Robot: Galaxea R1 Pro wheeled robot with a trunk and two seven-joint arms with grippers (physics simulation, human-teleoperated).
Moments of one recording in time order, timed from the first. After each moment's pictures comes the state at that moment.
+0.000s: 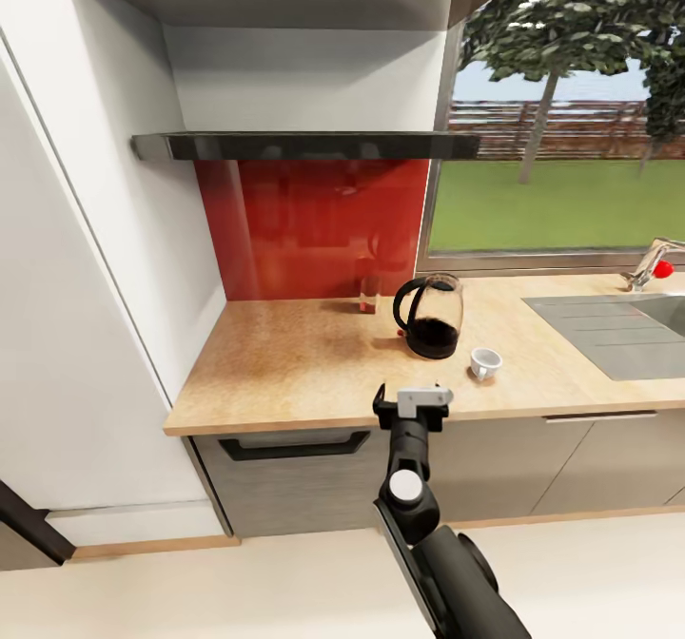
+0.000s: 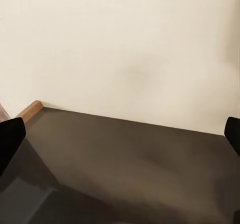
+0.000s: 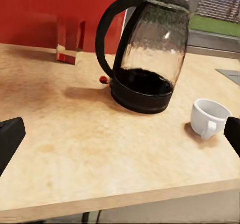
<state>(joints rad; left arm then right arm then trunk) -0.08 0.12 -0.27 0.03 0.19 0.13 0.36 -0.39 0.17 0.43 -1.41 0.15 0.32 -0.65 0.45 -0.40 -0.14</state>
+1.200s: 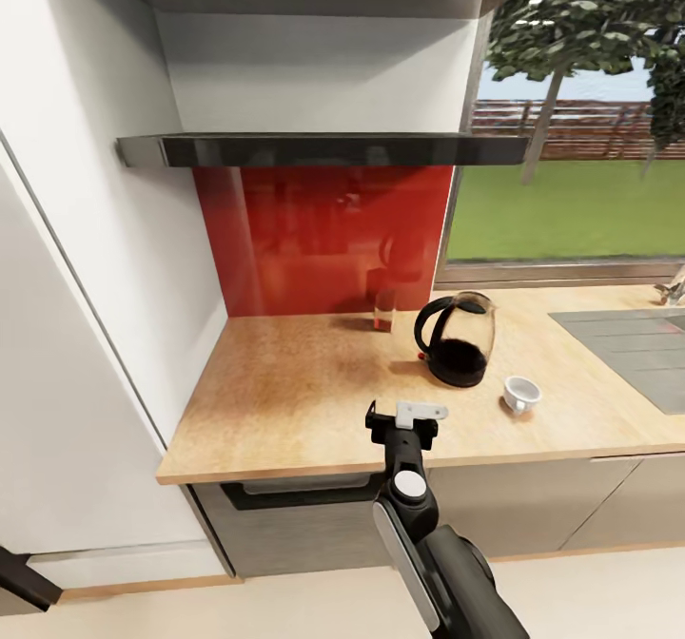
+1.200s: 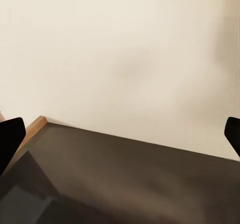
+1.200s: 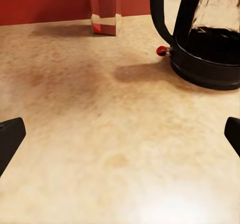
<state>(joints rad) -0.08 0.11 -0.26 0.02 0.19 0.12 0.36 -0.39 0.17 0.43 -1.38 -0.12 0.32 -0.64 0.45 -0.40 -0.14</state>
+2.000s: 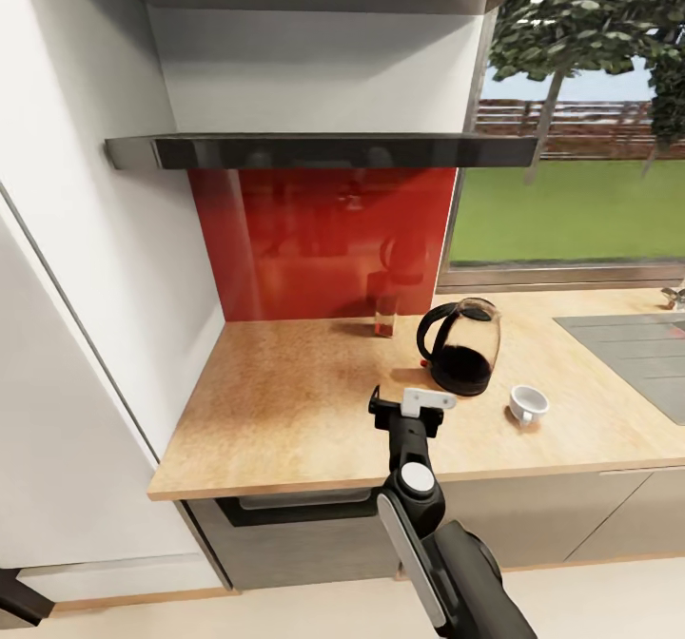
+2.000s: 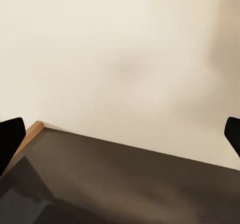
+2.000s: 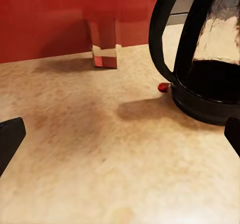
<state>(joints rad) -0.08 0.11 -0.25 0.02 0.20 0.11 0.35 -0.39 0.17 0.42 -1.47 -0.11 0.33 -0.64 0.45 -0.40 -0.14</state>
